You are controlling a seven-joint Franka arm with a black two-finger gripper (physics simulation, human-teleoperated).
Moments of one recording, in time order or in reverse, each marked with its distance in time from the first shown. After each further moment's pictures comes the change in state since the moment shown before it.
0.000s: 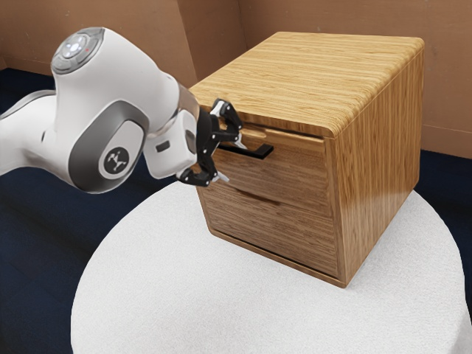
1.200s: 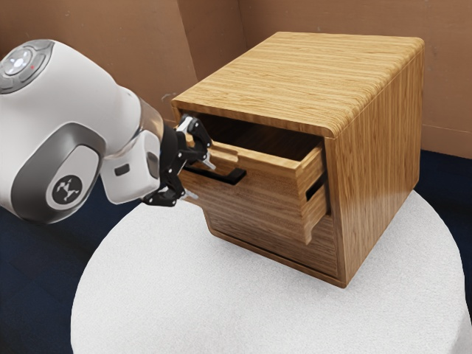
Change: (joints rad) arm 0.001 -0.226 0.009 -0.162 -0.026 -0.065 0.003
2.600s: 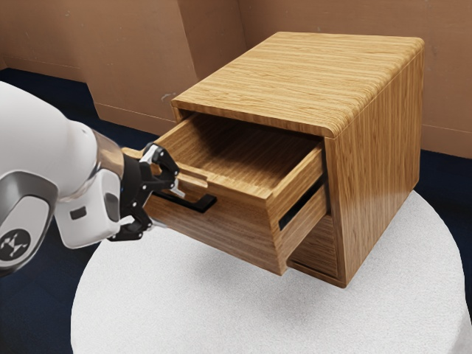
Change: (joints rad) arm -0.004 -0.241 0.002 -0.187 -0.041 -0.033 -0.003
